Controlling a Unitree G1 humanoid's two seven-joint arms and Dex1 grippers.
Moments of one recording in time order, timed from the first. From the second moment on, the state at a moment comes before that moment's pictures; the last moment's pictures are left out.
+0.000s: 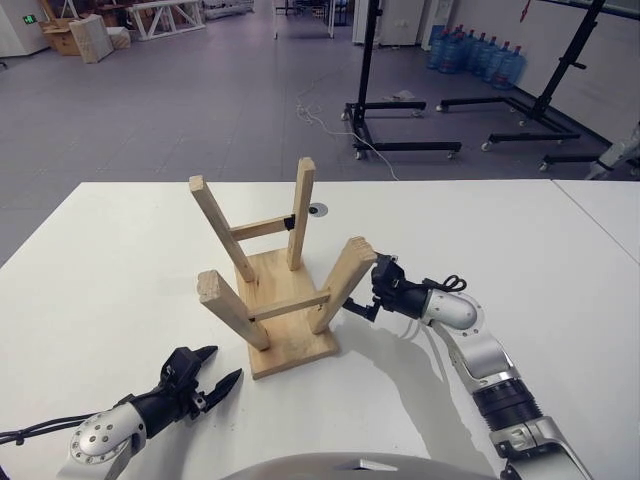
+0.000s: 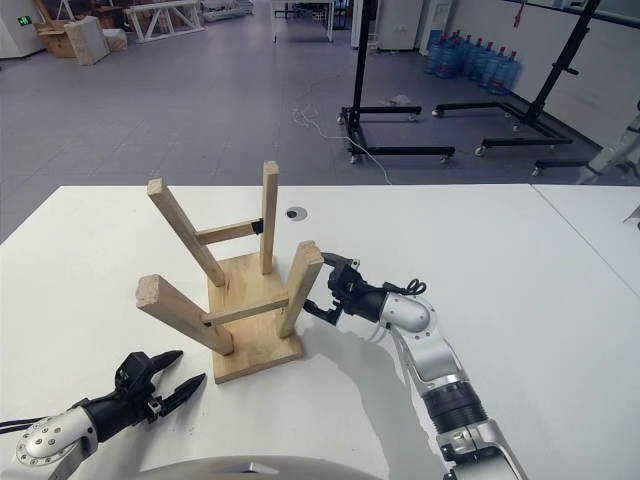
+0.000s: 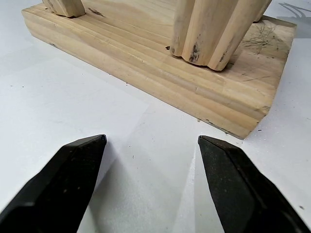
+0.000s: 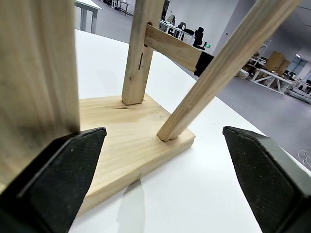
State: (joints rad) left arm 0.55 0.54 0.04 -0.30 -0.23 0.12 -0.66; right arm -0.18 -0.36 0.21 0.07 0.12 -0.15 0.83
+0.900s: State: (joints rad) left arm 0.75 0.77 0.19 -0.40 -0.26 0.16 -0.87; right arm -0.12 -0.55 0.10 0.19 0.31 -0.02 1.06
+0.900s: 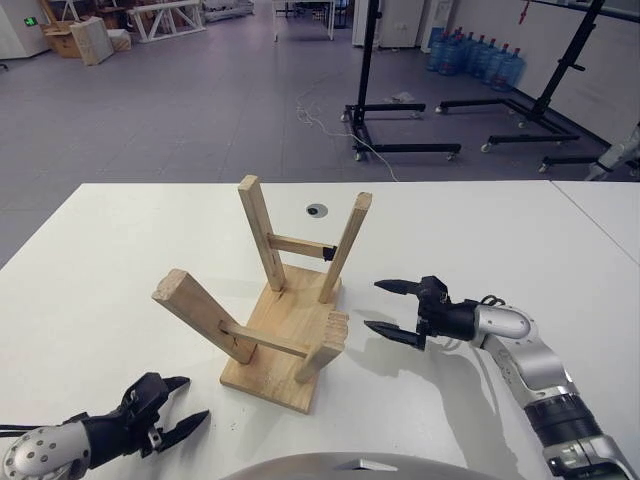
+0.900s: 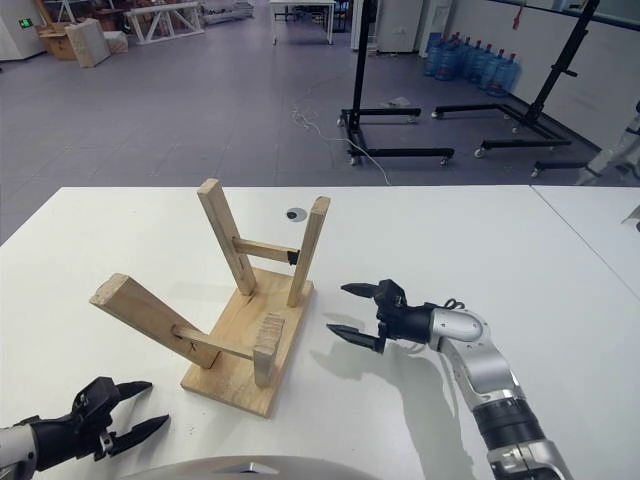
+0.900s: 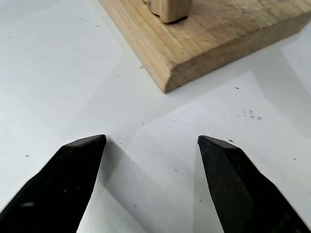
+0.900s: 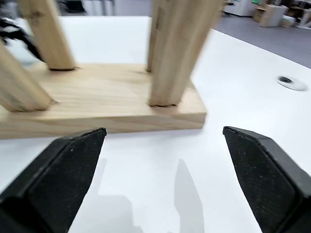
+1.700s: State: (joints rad) left arm 0.43 0.73 0.01 -0.27 -0.18 0.16 -0.80; right arm -0.70 -0.31 0.21 1.20 -0.14 -0.50 0.73
